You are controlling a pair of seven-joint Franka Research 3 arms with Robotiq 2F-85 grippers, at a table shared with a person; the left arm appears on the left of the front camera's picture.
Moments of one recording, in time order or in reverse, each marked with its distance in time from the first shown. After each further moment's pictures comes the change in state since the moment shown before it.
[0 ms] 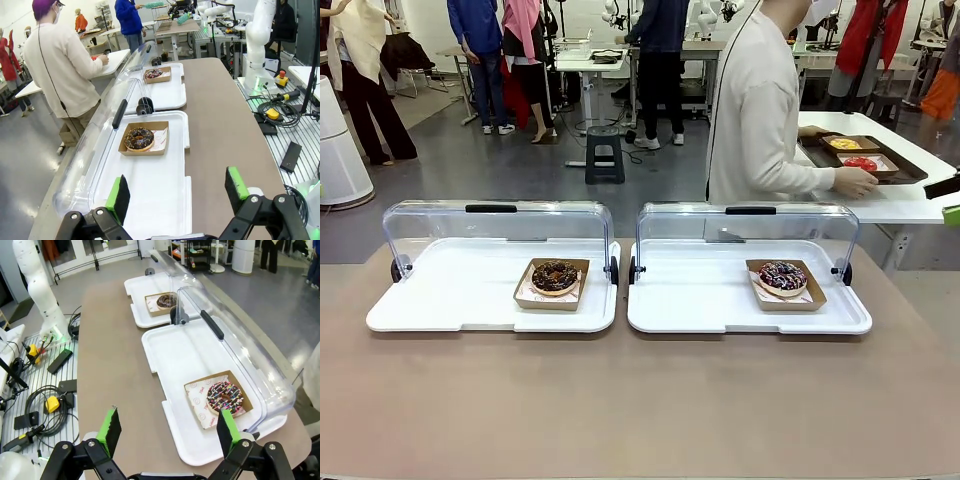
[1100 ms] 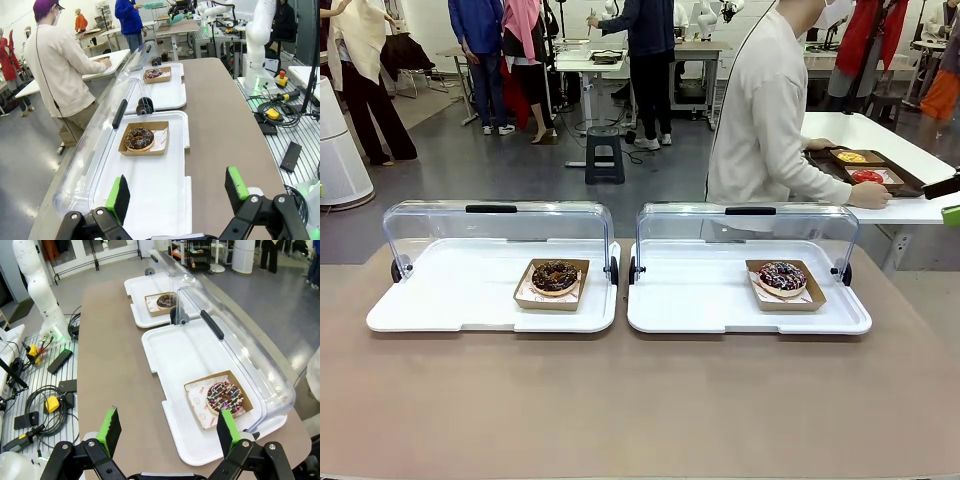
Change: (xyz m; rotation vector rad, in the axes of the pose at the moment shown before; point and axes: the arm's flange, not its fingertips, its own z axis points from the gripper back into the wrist) left arm 0.000 0.000 0.000 0.000 0.000 0.000; right arm 0.000 0.000 0.000 0.000 0.000 0.000
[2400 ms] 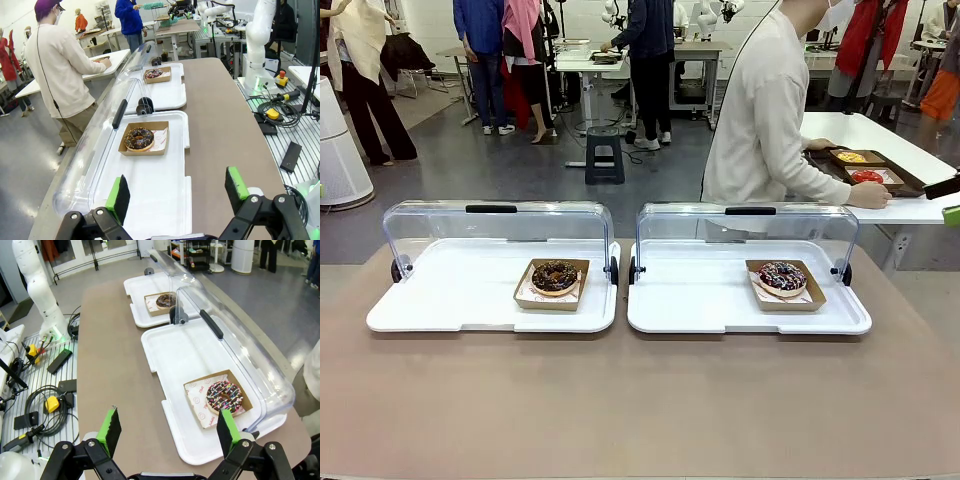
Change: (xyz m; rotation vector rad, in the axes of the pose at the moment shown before) left arm 0.000 0.000 0.000 0.000 0.000 0.000; right arm -0.001 0.000 0.001 -0.003 0.001 -0.002
